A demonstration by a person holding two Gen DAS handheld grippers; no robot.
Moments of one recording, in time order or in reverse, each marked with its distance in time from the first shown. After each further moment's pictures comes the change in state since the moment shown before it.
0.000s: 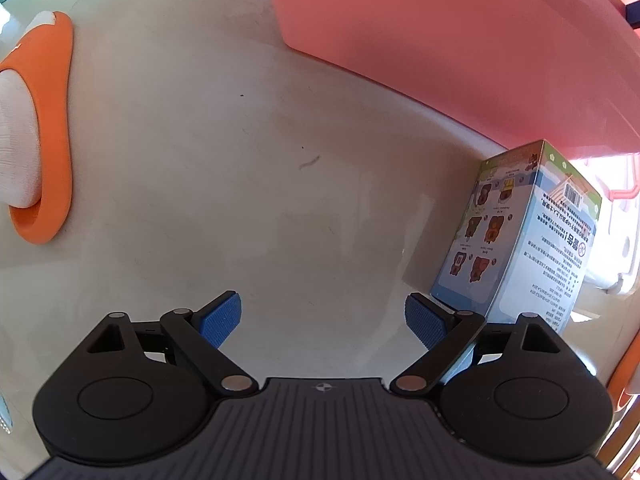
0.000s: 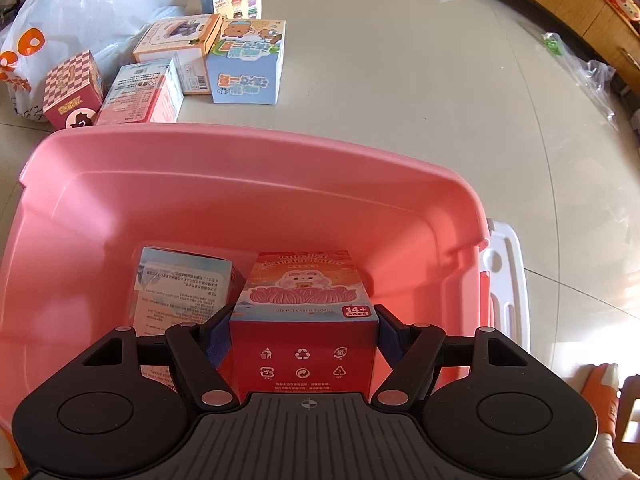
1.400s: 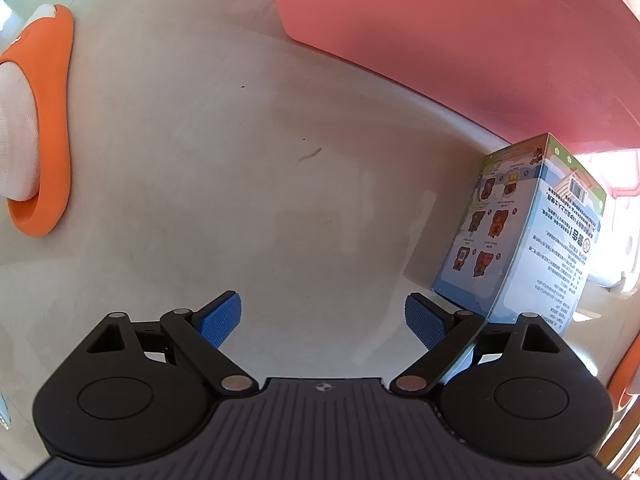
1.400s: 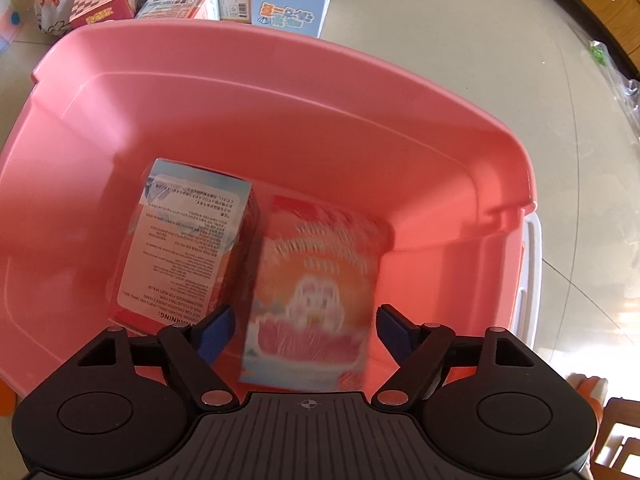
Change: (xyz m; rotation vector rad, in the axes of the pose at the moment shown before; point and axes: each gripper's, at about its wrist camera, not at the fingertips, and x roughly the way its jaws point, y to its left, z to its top) left arm -0.019 0.015 -0.003 -0.009 0.009 0.002; right arm 0.014 0.028 -0.018 -0.162 0.146 0.002
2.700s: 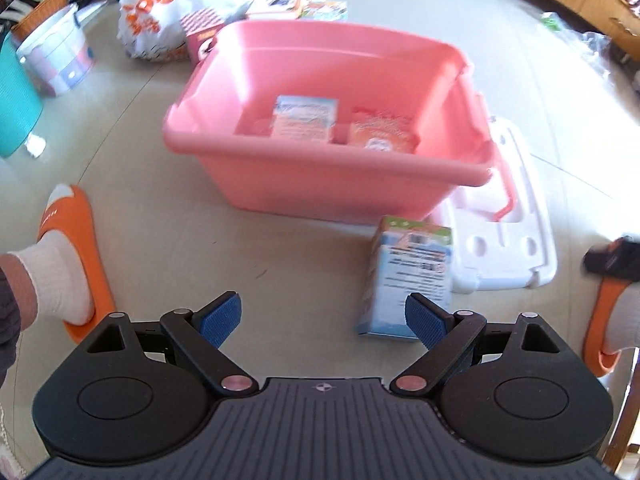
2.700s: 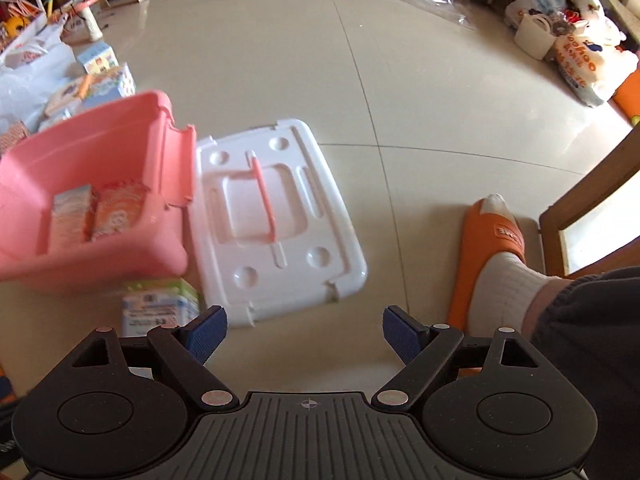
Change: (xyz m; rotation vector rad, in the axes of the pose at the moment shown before) left arm -0.104 -0.061 -0.050 0.280 -0.407 -0.037; right arm -0.095 -0.129 -0.200 0.482 -0.201 -0.068
